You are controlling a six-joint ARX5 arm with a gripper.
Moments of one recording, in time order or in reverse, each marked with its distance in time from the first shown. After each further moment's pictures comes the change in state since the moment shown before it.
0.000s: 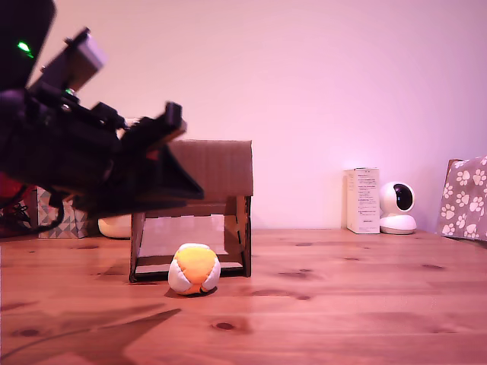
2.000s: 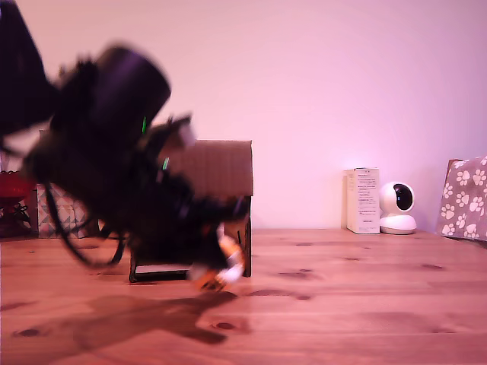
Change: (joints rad) arm -0.042 0.241 0.290 -0.350 -0.068 0.106
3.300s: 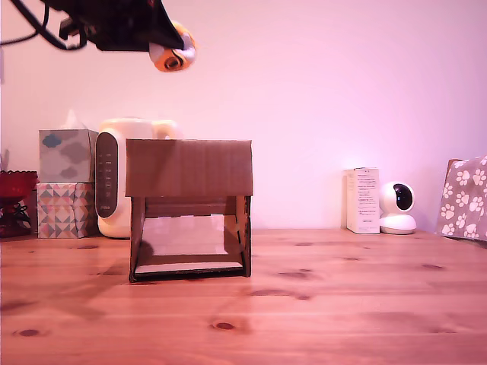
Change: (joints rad) arm 0.232 -0.422 0.241 -0.213 0.106 0.158
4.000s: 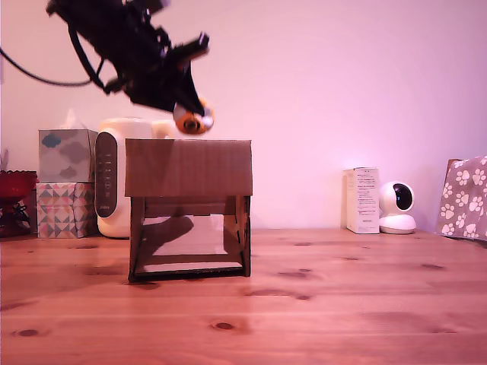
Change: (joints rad) arm 0.072 0.354 0.374 -0.389 0.128 0.026
